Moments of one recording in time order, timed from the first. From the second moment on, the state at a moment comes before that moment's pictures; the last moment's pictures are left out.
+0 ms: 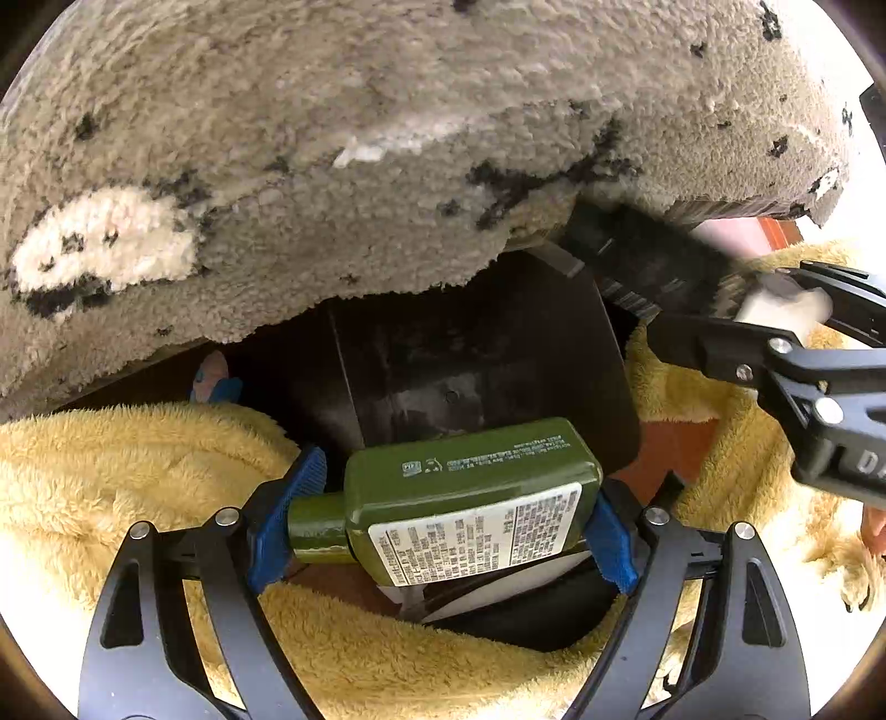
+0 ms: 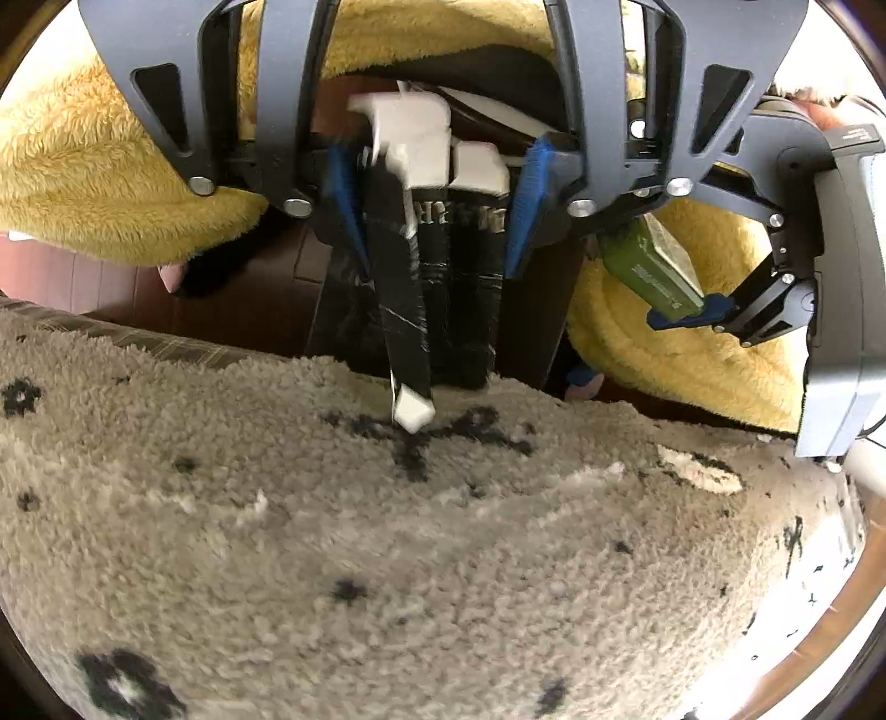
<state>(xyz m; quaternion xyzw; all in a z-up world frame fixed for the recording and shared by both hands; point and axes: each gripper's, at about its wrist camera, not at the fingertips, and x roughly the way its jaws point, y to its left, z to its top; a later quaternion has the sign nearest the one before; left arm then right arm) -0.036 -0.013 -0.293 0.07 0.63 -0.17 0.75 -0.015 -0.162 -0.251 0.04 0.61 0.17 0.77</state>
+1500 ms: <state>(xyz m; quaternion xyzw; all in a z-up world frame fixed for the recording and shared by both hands) 0.083 0.023 -0.116 0.06 0.42 -0.11 0.90 0.133 -0.218 -0.106 0.00 0.38 0.08 0.92</state>
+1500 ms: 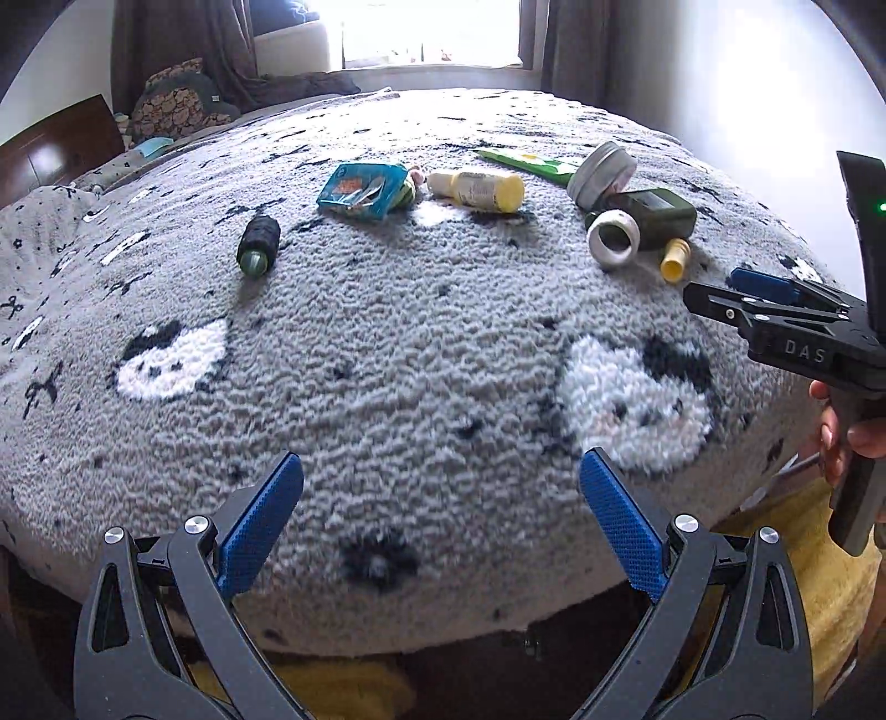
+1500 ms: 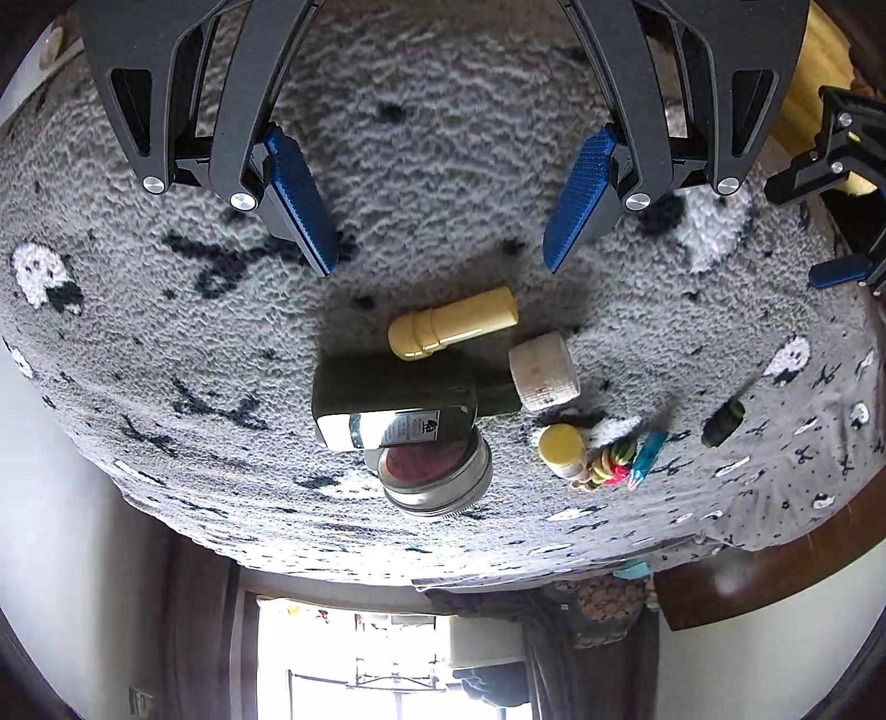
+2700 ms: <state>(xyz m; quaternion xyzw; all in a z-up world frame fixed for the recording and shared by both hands) 0.198 -0.104 -0.116 0.07 0.40 -0.20 0.89 0.137 -0.277 -0.097 0.01 0.37 0.01 0.93</state>
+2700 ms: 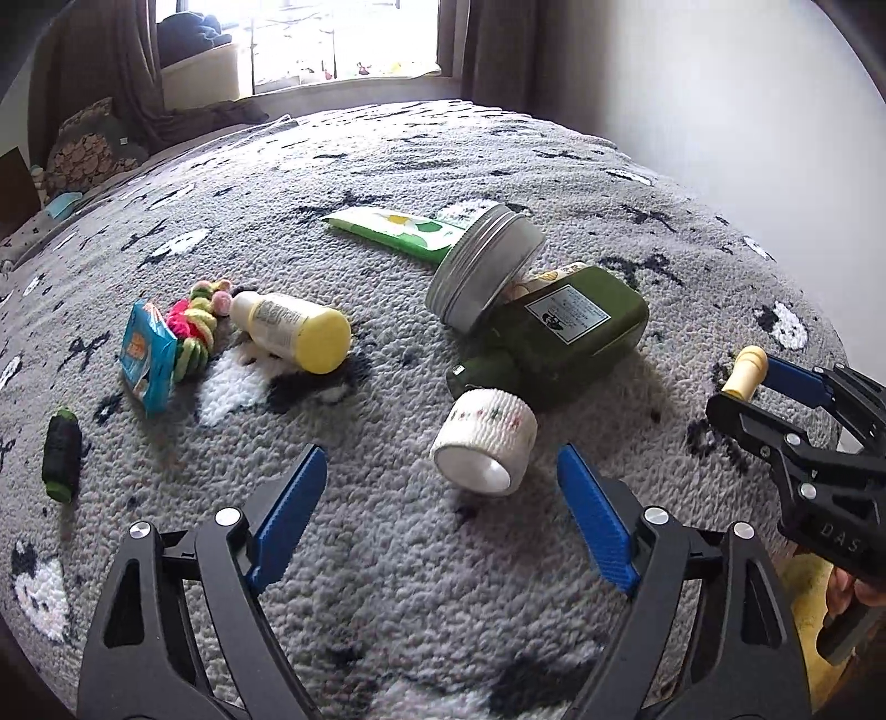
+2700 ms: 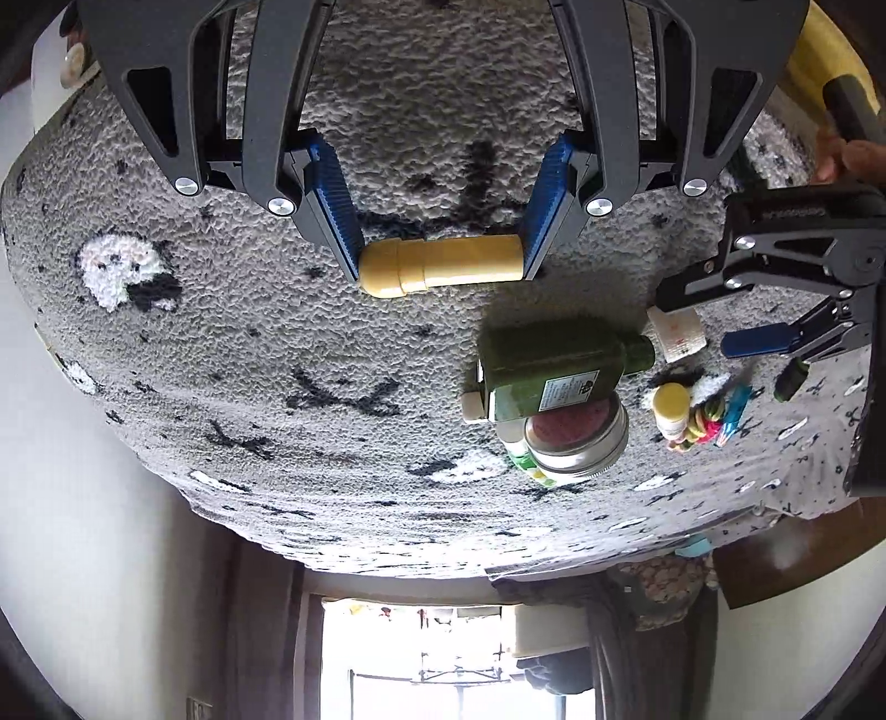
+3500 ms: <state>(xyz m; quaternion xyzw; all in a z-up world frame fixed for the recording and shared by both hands) 0.136 -0.061 -0.090 0.05 0.38 -0.19 0.90 0.087 -0.235 -0.071 -0.02 0.34 0.04 0.94</state>
